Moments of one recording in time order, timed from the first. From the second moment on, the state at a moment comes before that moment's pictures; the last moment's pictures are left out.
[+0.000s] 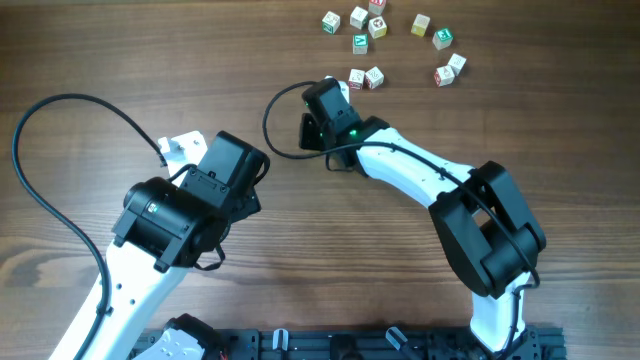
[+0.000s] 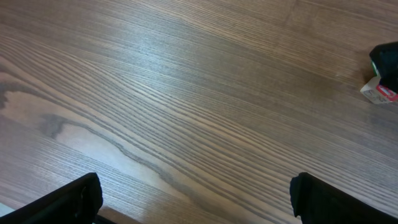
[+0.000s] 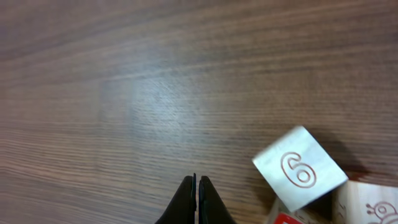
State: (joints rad) left arm -0.53 1.17 1.29 -1.43 -0.45 -0.84; right arm 0.64 2.04 1.36 -0.25 0.02 0.67
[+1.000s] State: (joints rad) left arm -0.53 1.17 1.29 -1.43 -0.45 -0.84; right arm 0.64 1.30 1.37 -0.82 0.33 0.66
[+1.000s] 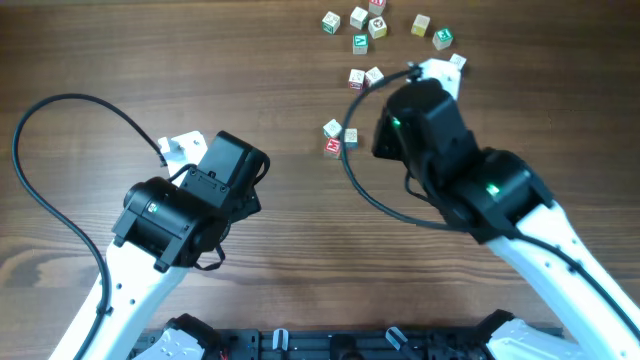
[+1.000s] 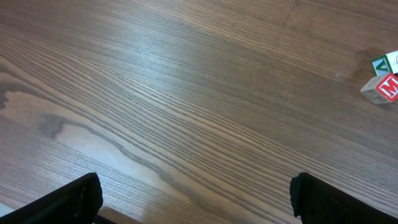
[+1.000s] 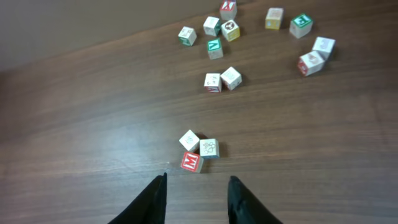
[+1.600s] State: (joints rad) left arm -0.53 1.17 1.29 -1.43 -0.45 -0.84; right arm 0.64 1.14 1.37 -0.91 0.35 0.66
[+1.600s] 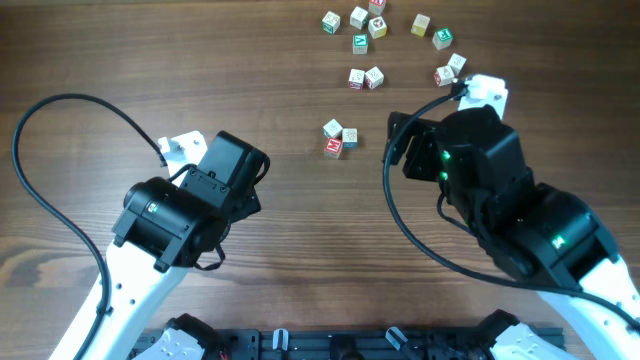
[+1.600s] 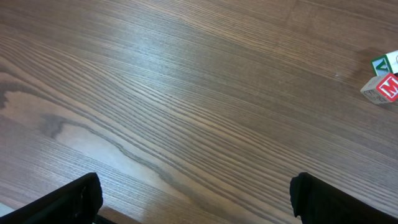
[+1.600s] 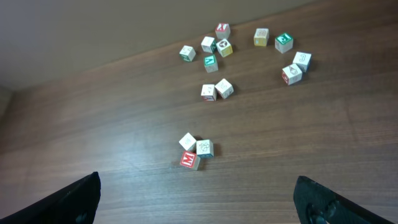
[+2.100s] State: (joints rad) left arm -0.53 1.17 1.29 -1.43 -0.45 -0.84; right arm 0.50 1.07 1.32 -0.78 0.46 0.45
